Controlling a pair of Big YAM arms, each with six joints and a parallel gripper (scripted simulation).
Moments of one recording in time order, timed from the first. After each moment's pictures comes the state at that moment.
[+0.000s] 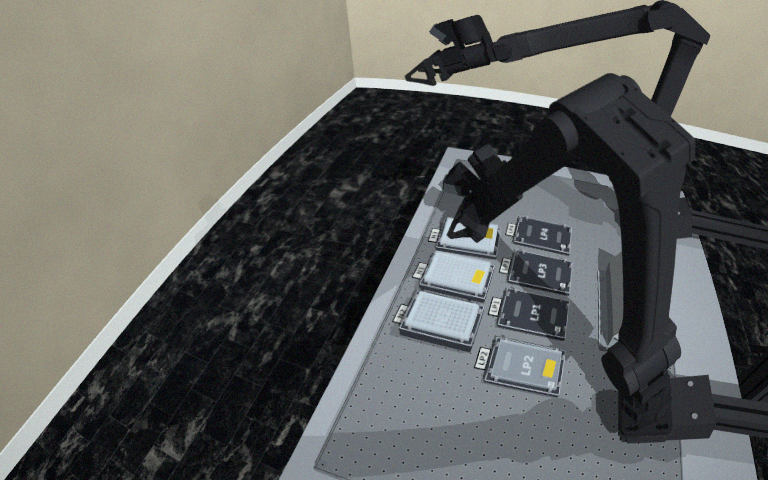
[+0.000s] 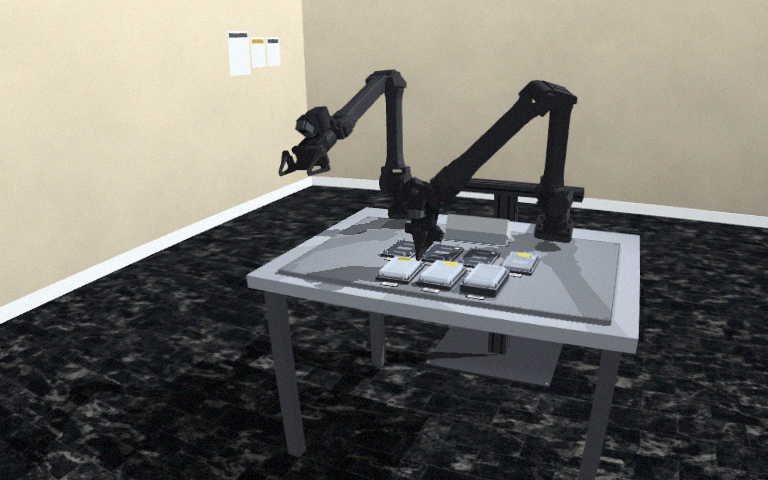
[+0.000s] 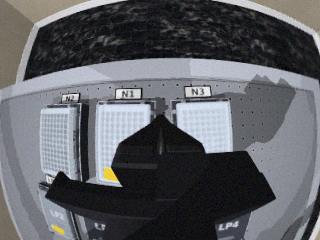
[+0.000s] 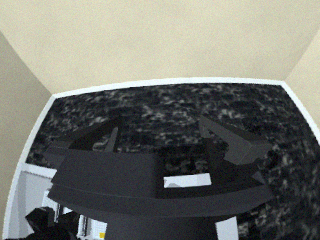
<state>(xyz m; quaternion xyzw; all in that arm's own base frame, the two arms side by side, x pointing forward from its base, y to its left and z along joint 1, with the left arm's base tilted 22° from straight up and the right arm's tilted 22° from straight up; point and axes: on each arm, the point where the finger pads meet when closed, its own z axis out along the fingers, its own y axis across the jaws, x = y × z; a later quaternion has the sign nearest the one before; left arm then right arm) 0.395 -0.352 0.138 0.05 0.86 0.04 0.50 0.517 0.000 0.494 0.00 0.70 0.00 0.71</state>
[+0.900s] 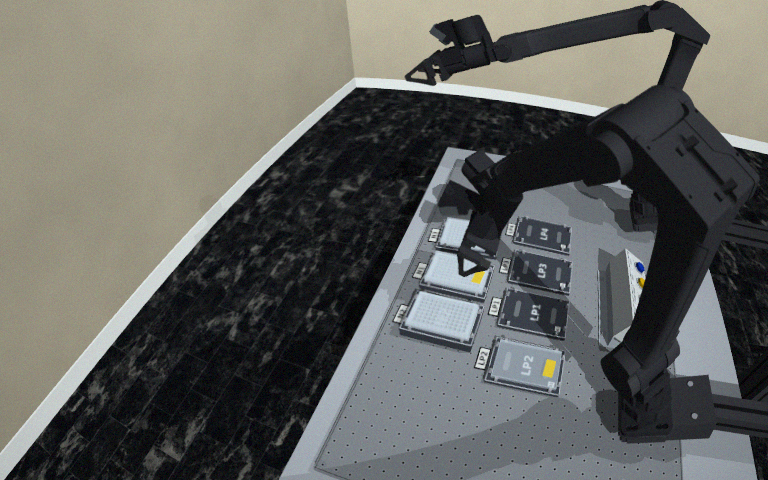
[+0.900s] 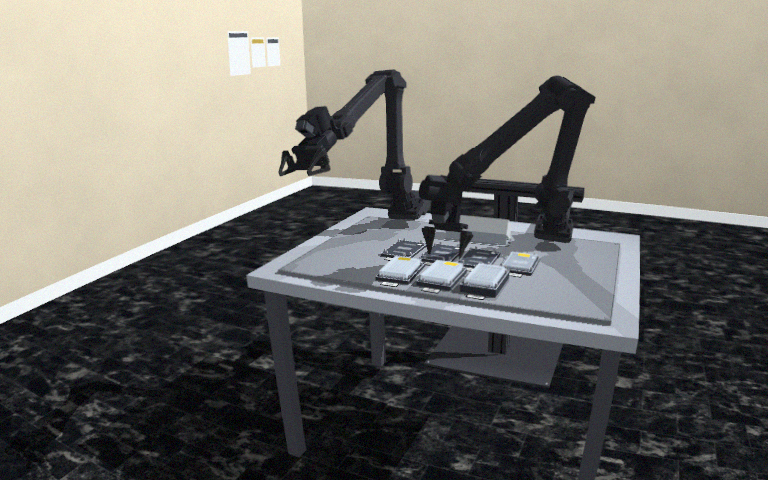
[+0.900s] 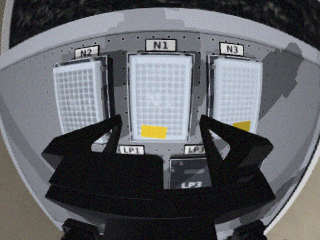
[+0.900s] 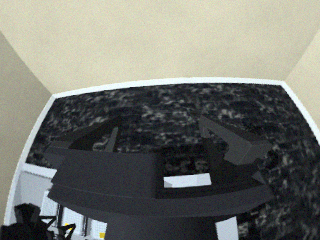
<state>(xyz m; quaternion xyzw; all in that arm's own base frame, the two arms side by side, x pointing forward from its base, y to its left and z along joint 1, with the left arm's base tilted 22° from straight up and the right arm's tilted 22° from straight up) 0.348 -0.287 0.127 0.04 0.93 0.03 0.35 0.517 0.000 0.494 0.00 0.70 0.00 0.71</state>
